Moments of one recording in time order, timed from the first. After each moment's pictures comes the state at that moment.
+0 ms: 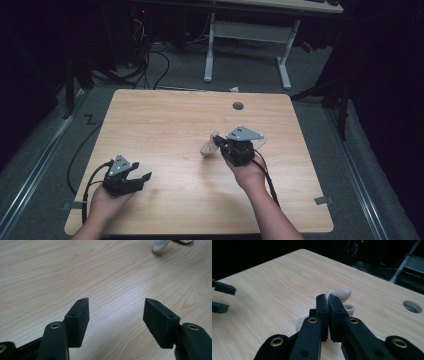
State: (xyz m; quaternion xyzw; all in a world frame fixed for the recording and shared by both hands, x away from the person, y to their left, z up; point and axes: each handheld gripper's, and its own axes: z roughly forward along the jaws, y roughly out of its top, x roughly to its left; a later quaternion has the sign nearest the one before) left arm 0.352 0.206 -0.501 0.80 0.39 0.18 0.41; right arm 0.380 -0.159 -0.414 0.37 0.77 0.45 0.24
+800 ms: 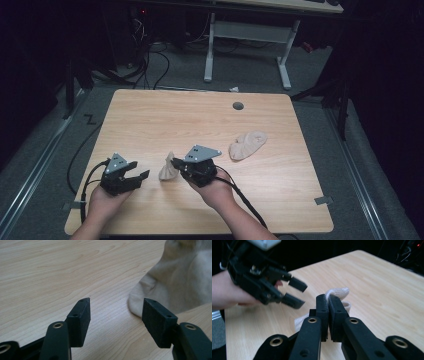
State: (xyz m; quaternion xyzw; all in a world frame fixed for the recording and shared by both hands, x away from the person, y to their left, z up) left arm 0.354 0.212 -0.498 0.79 0.41 0.17 0.42; right arm 0.343 -0.065 -0.429 0.27 0.82 0.48 0.15
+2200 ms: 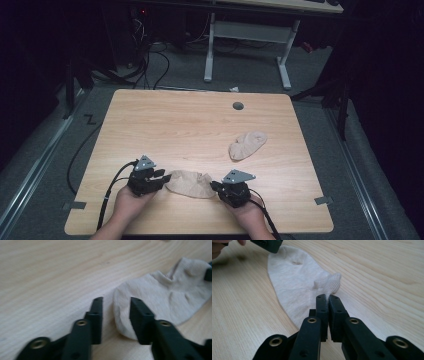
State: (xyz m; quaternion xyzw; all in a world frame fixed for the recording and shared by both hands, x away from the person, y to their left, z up) left arm 0.360 0.146 -0.515 0.82 0.39 0.08 0.40; right arm 0.313 -0.163 -0.515 0.38 0.82 0.41 0.14
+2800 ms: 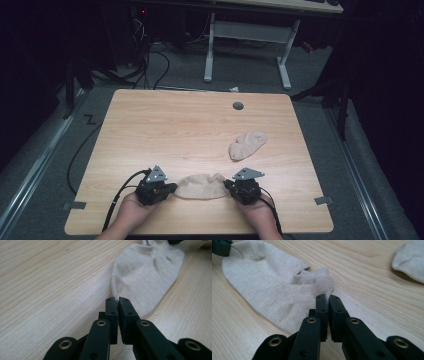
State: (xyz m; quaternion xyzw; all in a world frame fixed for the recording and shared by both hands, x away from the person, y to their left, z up) left arm 0.337 0.124 -0.518 0.87 0.31 0.07 0.38; right arm 0.320 -0.192 -0.521 0.42 0.82 0.35 0.15
